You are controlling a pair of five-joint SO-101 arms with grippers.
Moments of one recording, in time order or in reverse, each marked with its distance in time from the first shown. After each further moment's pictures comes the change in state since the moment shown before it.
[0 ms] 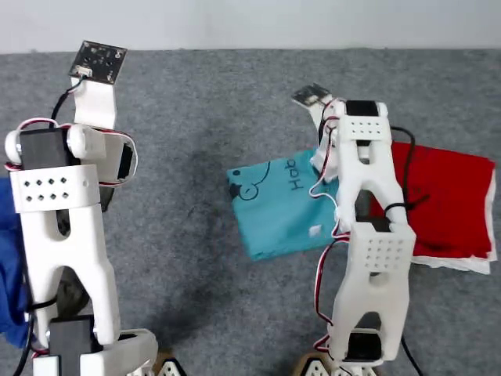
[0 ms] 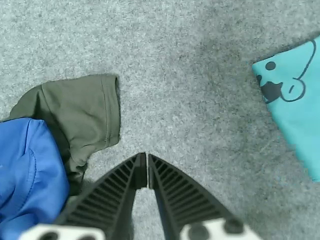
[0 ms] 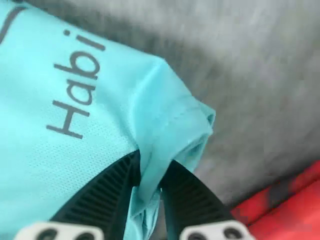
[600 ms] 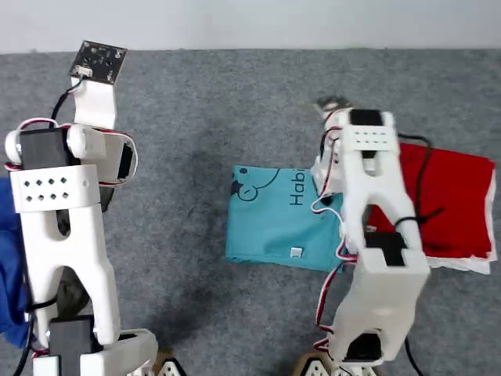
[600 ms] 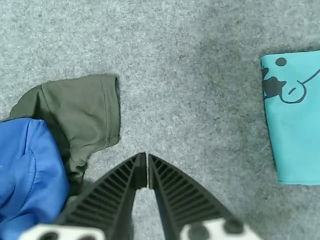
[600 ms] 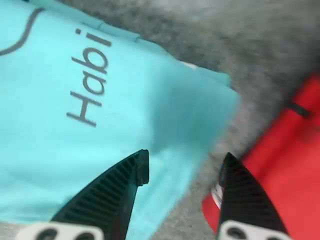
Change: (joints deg) left arm 0.0 0.0 0.0 0.0 0.0; right arm -1.0 -18.0 25.7 3.1 -27.7
